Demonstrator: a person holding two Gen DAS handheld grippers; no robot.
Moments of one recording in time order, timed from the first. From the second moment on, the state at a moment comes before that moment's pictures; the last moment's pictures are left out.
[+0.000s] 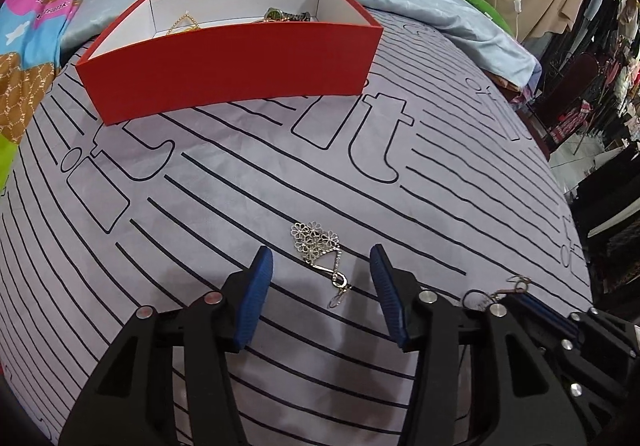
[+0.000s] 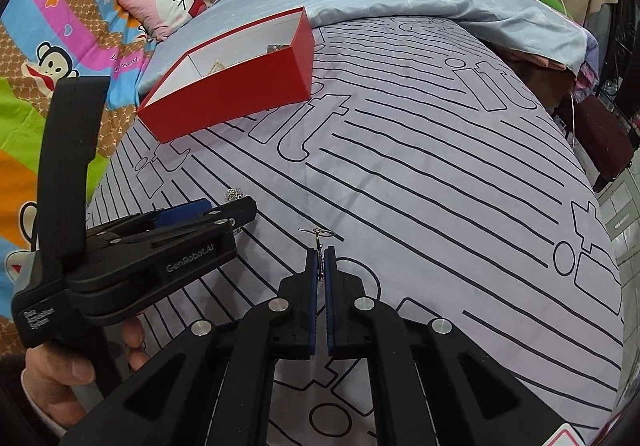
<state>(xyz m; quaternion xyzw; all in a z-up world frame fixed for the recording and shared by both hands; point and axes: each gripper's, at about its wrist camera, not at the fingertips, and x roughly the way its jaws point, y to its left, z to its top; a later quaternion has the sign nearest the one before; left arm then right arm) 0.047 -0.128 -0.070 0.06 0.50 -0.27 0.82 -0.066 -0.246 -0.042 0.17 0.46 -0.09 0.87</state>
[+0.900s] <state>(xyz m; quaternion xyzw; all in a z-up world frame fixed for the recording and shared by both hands) 0.028 -0.099 -0.068 0.08 0.50 -0.26 0.82 -0.061 -0.223 -0.041 0.17 0.47 -0.06 0.87</state>
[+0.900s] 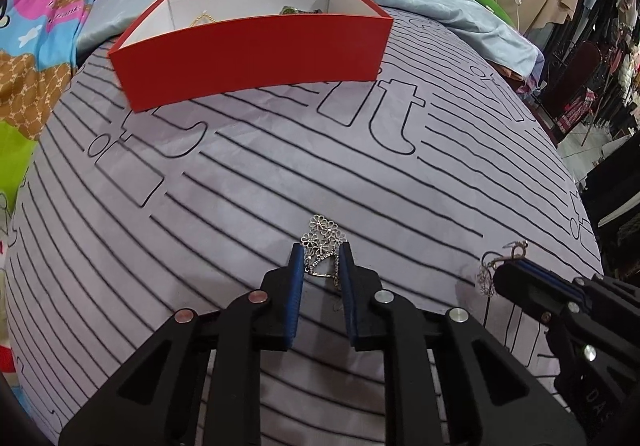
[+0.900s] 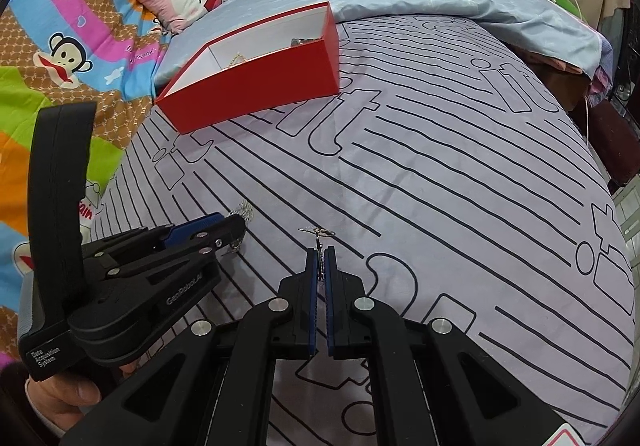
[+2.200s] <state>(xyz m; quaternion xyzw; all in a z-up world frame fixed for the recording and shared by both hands) 0.037 -0.035 0.000 0.02 0.45 -0.24 0.86 -0.024 -0.191 -0.003 0.15 0.43 -0.01 0.89</state>
